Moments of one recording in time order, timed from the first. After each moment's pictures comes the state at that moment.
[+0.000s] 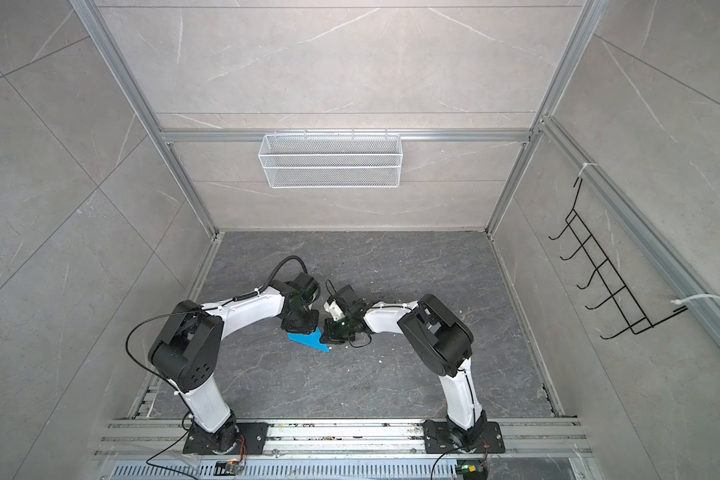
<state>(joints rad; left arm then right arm) -0.57 1.78 1.14 -0.77 0.04 -0.39 0.77 2.04 1.16 -0.13 -0.56 0.65</state>
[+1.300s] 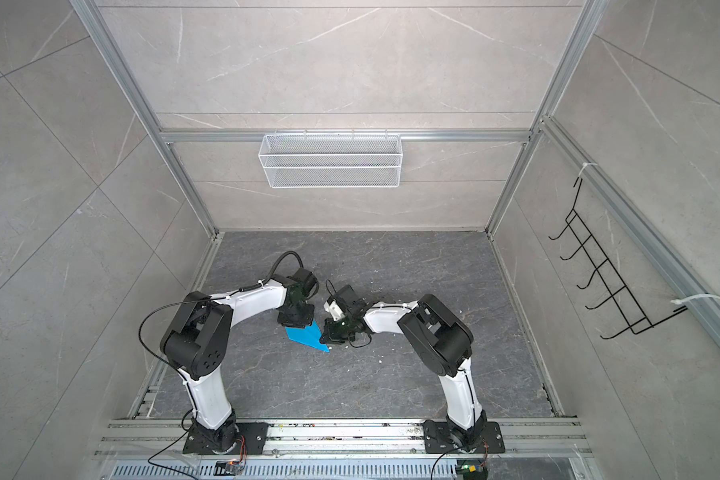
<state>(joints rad) -0.50 1.88 1.21 -0.80 -0.08 -0.39 0.77 2.04 1.16 -0.12 -0.56 0.65</state>
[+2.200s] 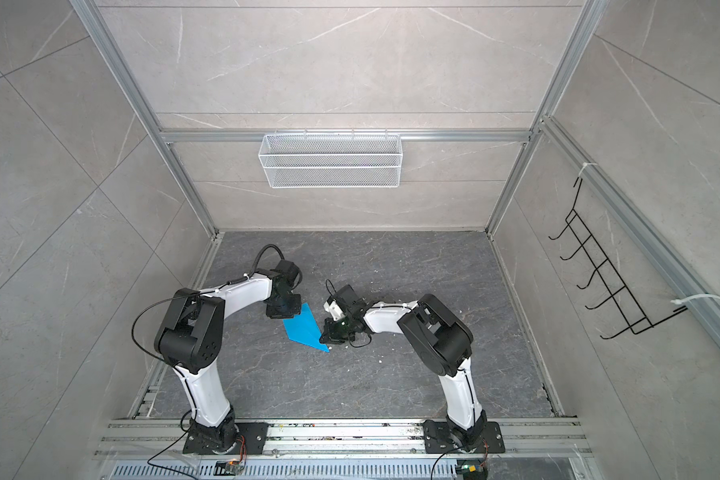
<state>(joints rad) -0.35 1.90 1.23 -0.75 -0.06 -0.39 0.77 2.04 1.16 -0.12 -0.57 0.65</state>
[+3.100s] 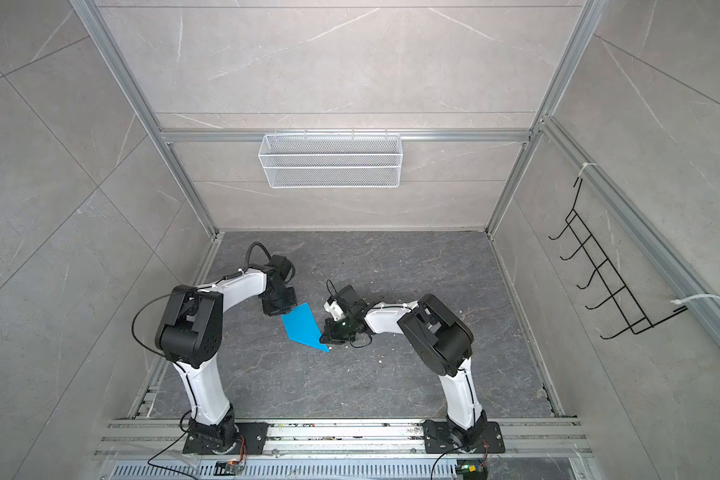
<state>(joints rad) -0.29 1.93 1.28 -0.75 -0.03 -0.58 0.76 2.04 1.15 -0.09 -0.58 0.65</state>
